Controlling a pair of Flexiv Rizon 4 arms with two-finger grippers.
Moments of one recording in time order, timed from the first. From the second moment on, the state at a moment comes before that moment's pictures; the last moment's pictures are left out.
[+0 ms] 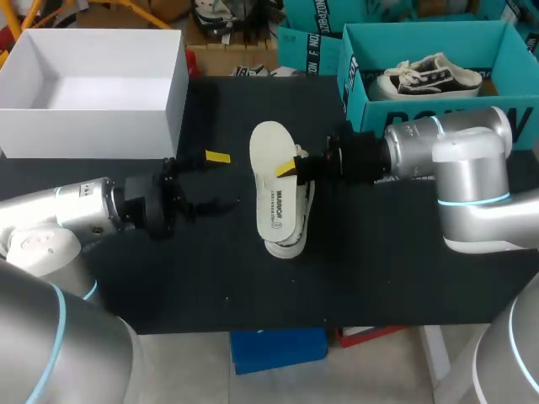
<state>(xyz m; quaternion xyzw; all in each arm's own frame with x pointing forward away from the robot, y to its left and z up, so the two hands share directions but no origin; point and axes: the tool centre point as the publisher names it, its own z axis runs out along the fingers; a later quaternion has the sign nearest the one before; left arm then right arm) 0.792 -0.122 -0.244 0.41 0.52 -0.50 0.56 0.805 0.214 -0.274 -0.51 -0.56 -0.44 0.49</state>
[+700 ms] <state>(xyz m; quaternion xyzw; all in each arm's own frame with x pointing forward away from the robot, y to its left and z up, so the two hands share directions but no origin) 0.816 -0.138 -0.249 0.40 0.56 -0.45 0.57 0.805 0.214 -0.274 -0.51 -0.56 -0.44 0.49</state>
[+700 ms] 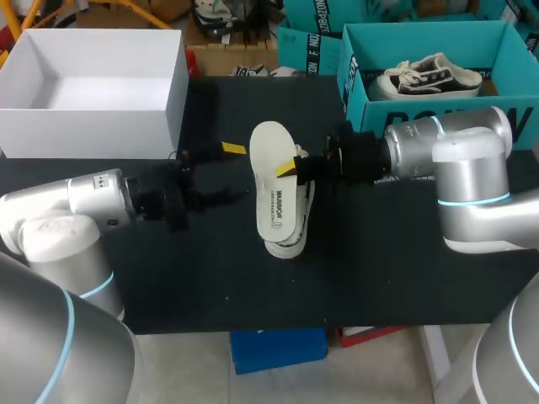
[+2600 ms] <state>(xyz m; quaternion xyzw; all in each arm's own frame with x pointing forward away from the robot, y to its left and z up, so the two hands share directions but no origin) 0.824 -0.168 -0.273 0.39 0.61 -0.43 0.54 0.806 0.207 -0.270 -0.53 -0.56 -0.44 0.46</state>
